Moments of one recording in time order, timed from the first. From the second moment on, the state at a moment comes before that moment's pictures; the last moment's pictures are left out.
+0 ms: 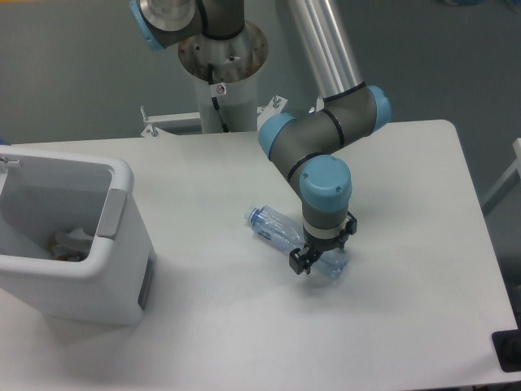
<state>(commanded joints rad) 2.50 -2.10 -1.73 -0.80 1.65 -0.10</state>
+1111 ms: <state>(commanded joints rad) 2.48 -2.09 -1.54 -0.80 1.68 -0.09</state>
